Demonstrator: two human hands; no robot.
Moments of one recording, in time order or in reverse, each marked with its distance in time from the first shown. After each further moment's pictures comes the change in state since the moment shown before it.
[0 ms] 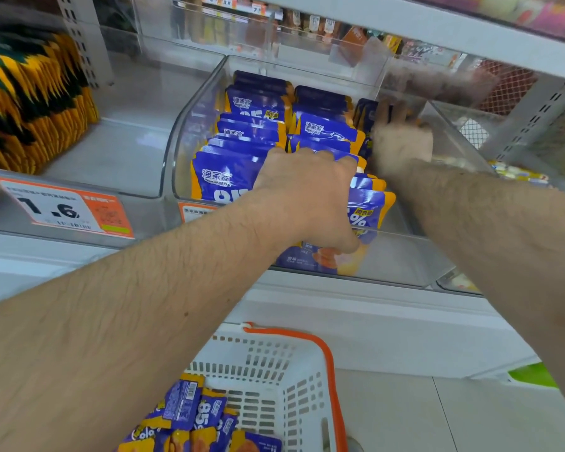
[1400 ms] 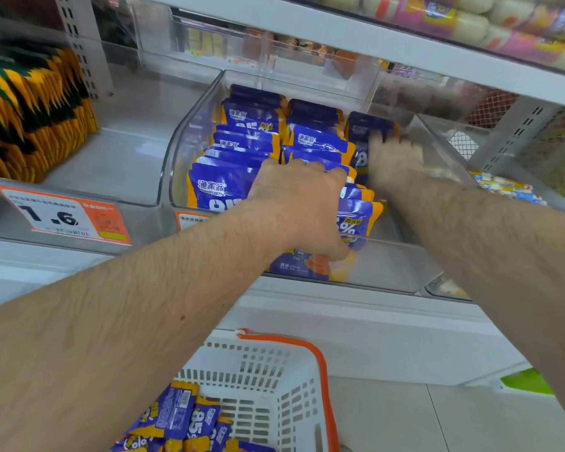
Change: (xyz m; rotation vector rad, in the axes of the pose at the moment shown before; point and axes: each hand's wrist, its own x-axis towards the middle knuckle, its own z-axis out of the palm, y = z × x) left_hand -0.002 0.001 -0.003 0.017 -0.036 -0.003; right_hand -0.007 0.010 -0.014 0.029 -0.295 -0.025
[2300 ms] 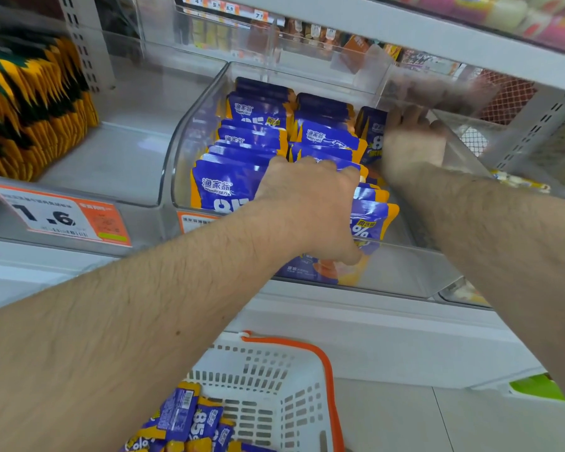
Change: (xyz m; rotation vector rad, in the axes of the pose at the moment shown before) left_hand 0.003 0.000 0.003 0.002 0.021 0.016; right_hand 0.013 0.000 0.005 -0.151 0.246 0.078
